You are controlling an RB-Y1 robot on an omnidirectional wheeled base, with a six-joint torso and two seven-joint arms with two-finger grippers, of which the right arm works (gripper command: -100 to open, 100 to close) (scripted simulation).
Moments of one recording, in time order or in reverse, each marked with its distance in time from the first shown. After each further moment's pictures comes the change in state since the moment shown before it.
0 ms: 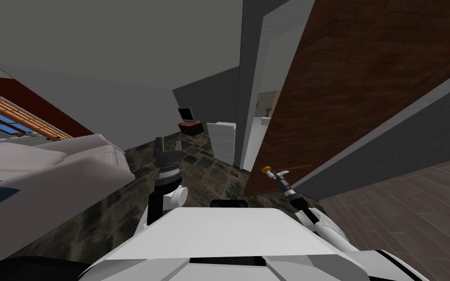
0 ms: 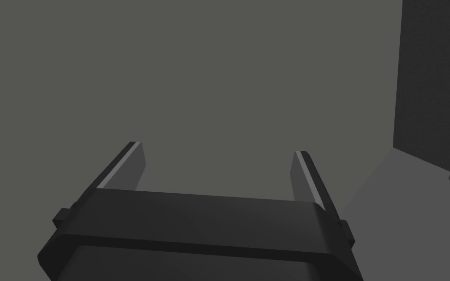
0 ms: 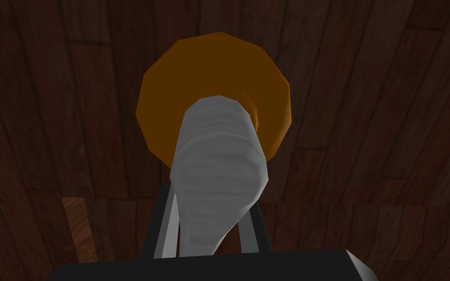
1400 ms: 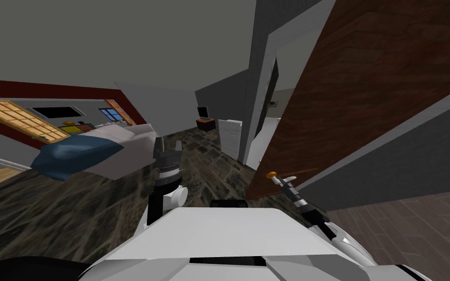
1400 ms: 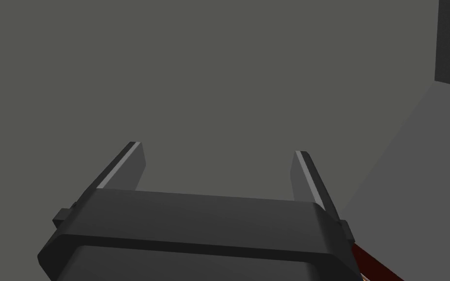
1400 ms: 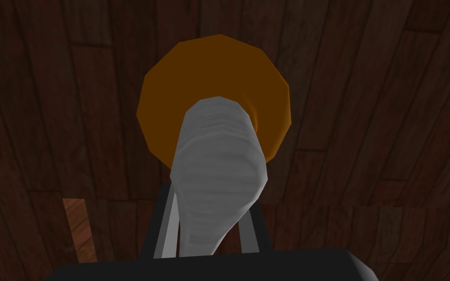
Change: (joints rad) arm 0.062 -0.036 0.003 0.077 -0.004 -0.153 -0.021
